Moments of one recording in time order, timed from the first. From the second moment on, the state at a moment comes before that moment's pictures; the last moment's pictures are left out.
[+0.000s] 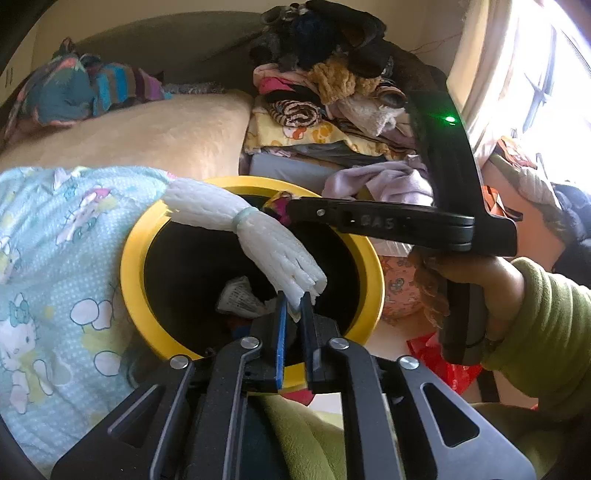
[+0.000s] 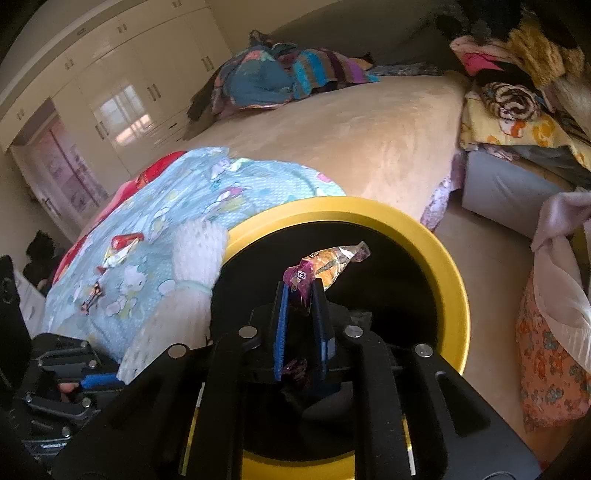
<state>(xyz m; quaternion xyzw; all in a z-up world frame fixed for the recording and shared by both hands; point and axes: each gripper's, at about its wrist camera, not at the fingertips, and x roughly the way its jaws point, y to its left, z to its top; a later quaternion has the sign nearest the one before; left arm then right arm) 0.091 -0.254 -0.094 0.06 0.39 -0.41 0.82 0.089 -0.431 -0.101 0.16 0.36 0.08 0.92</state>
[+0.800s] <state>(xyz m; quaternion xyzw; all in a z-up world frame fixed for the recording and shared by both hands) 0.100 -0.181 -0.055 0.01 0.35 -0.26 0.90 0.078 -0.406 -0.071 0.14 0.30 0.07 0.94</state>
